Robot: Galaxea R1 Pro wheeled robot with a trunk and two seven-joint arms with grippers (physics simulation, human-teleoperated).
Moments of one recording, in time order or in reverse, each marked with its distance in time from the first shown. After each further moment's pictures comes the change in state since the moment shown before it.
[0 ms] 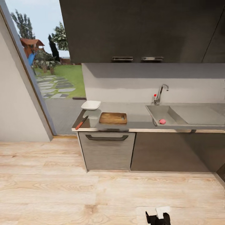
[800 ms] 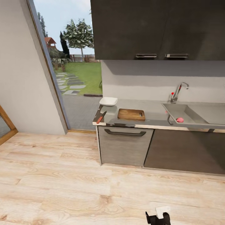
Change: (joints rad) left arm 0.000 0.003 0.000 -0.008 0.001 -0.001 -0.002; right arm 0.000 -0.003 -0.001 -0.003 0.028 0.000 0.000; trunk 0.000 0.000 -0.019
